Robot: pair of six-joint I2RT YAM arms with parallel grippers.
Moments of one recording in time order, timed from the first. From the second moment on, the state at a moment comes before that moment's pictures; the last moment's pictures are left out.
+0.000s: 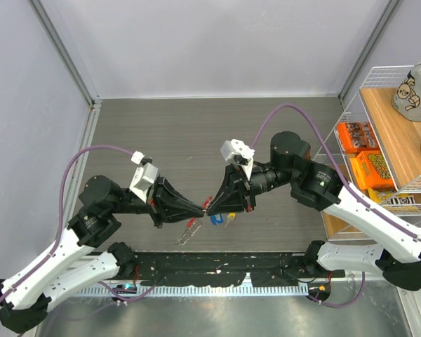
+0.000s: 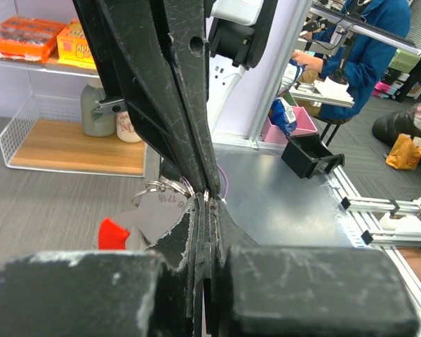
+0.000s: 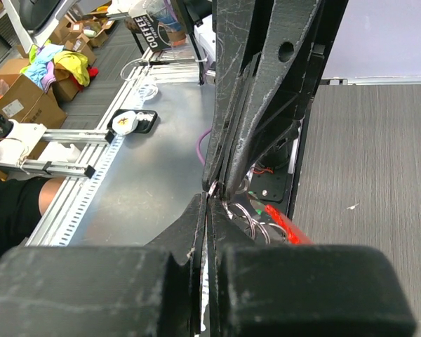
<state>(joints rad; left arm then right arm) -0.84 0.66 0.83 0.07 0.79 -0.40 0.96 1.10 1.29 -0.32 -0.92 0.14</state>
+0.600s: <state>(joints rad) -0.84 0.64 0.78 0.15 0.79 -0.44 0.96 1.09 1.31 -0.30 -0.90 0.16</state>
